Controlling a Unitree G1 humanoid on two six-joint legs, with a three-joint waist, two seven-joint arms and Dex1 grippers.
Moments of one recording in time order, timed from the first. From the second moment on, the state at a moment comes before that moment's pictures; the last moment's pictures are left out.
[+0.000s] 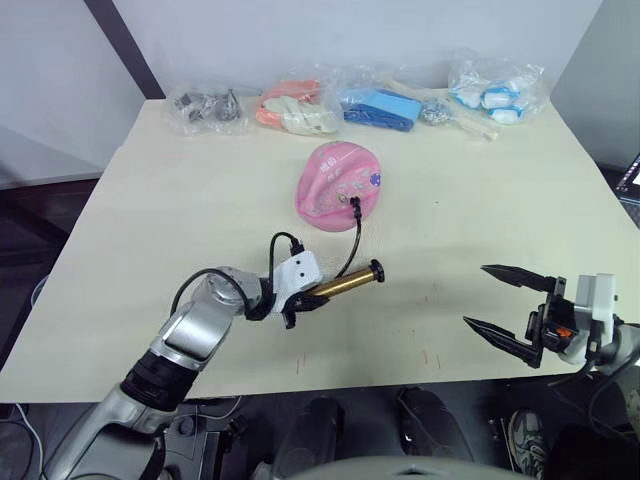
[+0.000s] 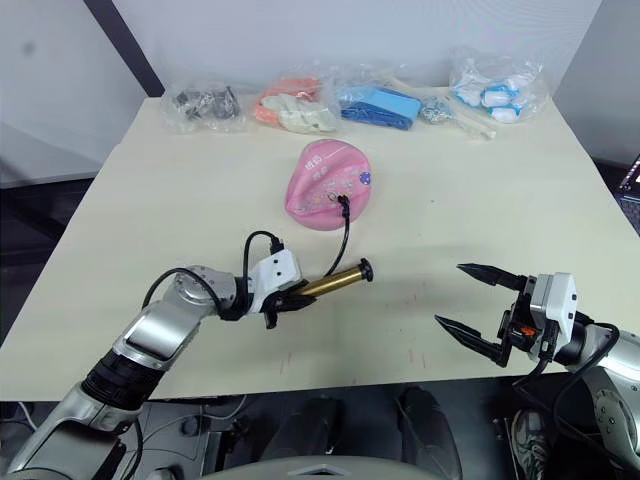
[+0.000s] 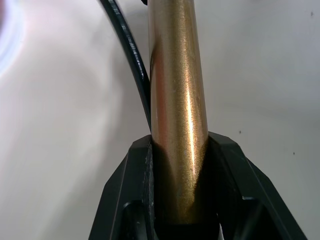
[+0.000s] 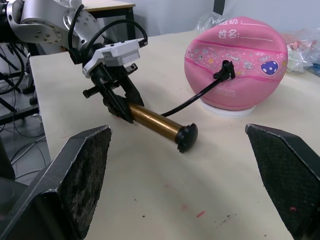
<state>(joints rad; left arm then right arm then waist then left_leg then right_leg) -0.33 0.70 -0.30 -0.15 -0.07 0.53 -0.93 0.22 -0.63 -0.26 -0.40 0.63 0.10 1.09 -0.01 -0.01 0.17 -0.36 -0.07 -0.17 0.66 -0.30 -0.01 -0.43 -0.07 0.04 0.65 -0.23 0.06</state>
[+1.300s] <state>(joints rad) -0.22 0.41 -0.09 -0.12 -0.37 0.28 -0.95 -0.18 -0.16 -0.09 -0.45 1.24 0.68 0.01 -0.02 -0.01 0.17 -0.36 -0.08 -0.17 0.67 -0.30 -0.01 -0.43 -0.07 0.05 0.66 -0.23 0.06</state>
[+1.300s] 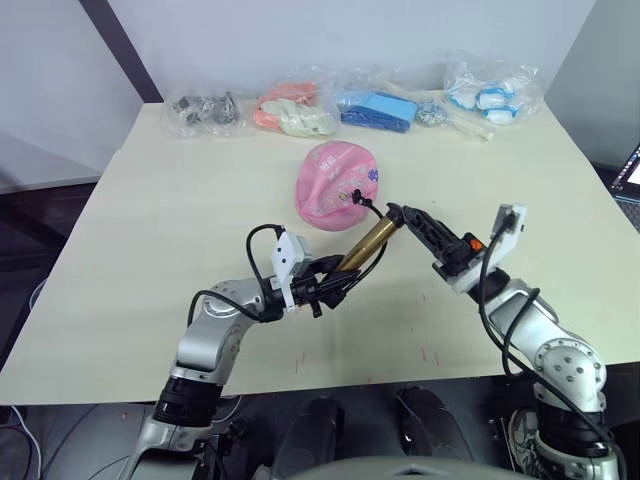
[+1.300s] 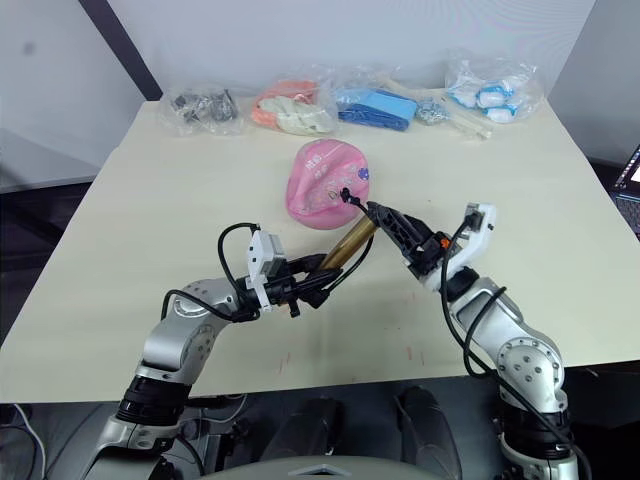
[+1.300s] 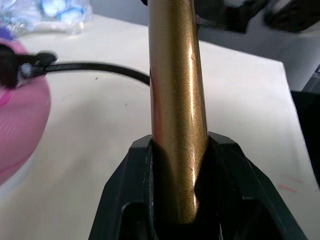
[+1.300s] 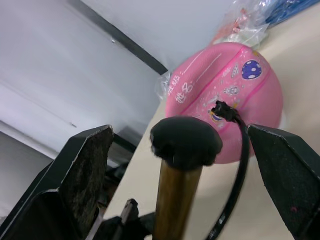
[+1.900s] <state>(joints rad) -0.22 0.41 -0.11 -0.12 -0.37 0.29 -0.96 -0.23 -0.14 -0.06 -0.42 1.21 0.70 0.01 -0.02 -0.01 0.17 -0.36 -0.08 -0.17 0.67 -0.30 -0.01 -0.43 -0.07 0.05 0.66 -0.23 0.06</state>
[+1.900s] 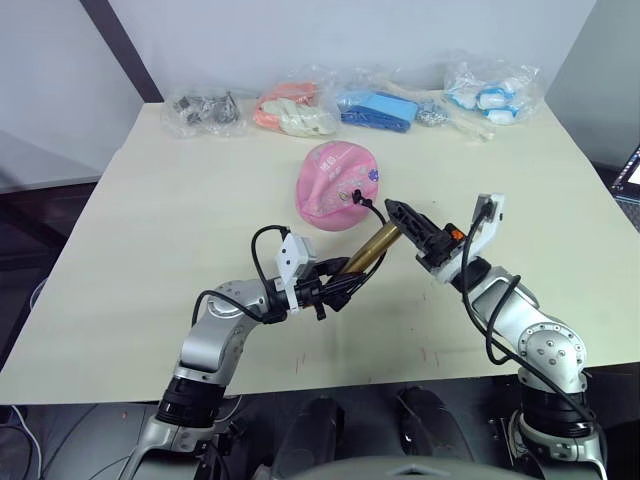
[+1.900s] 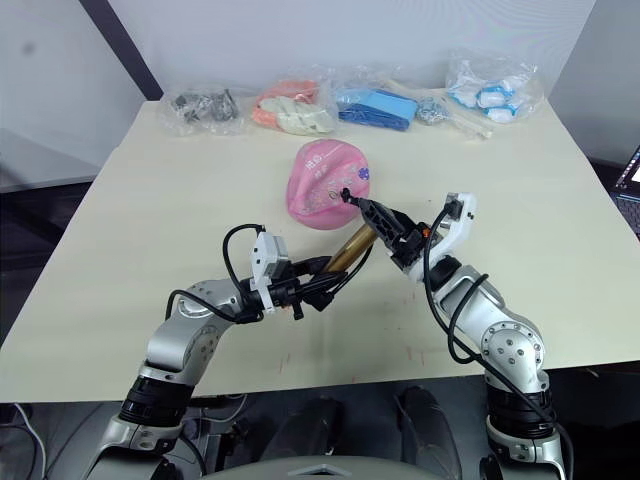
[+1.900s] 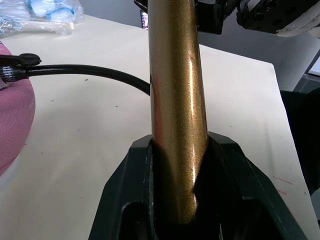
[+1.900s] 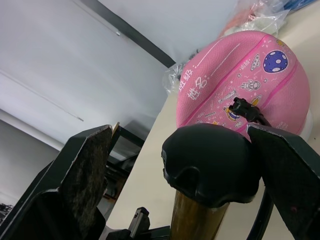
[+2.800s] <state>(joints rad) -0.21 0.43 -0.12 -0.10 -0.36 0.27 -0.96 -0.25 -0.17 -0.04 -0.40 1.12 0.70 0.09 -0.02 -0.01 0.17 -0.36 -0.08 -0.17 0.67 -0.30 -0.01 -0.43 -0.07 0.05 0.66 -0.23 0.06</state>
